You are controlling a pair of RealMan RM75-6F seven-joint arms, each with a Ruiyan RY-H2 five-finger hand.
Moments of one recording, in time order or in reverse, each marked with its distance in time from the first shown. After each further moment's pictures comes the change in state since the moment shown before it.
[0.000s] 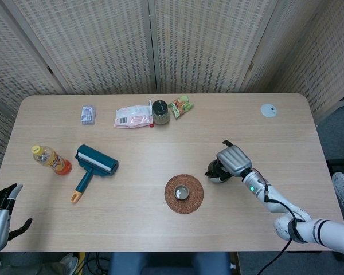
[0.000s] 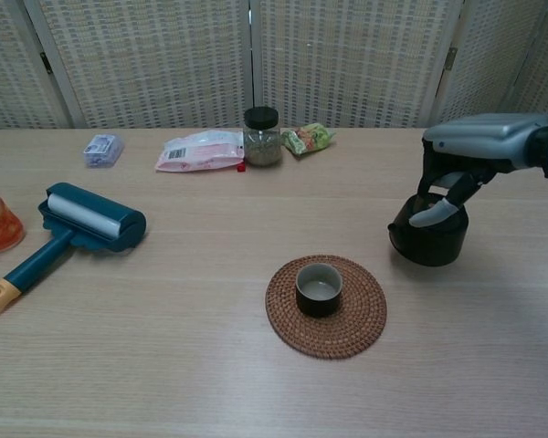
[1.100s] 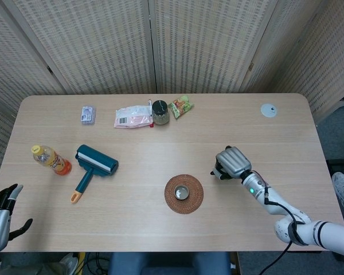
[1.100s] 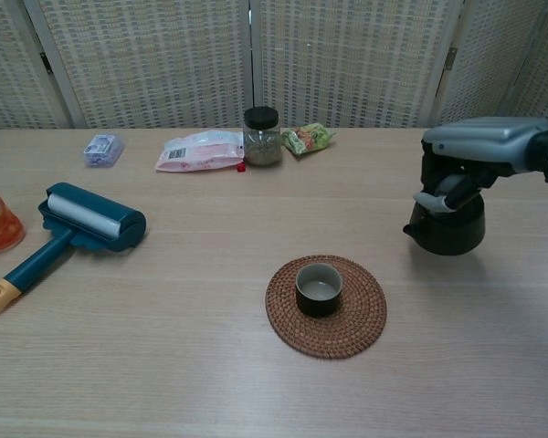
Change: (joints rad) left arm 0.001 -0.005 0.001 0.009 0.004 0.001 -0.007; right arm -0.007 -0.006 -0.013 -0.007 -0.015 0.020 0.031
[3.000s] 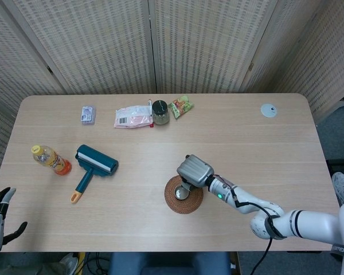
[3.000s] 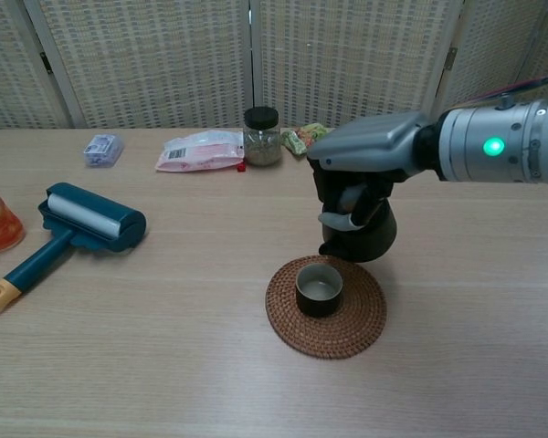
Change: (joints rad) left arm 0.031 -0.004 0.003 0.020 -0.008 0.032 -0.025; right arm 0.212 -0.031 0.024 -0.133 0.007 -0.134 -0.181
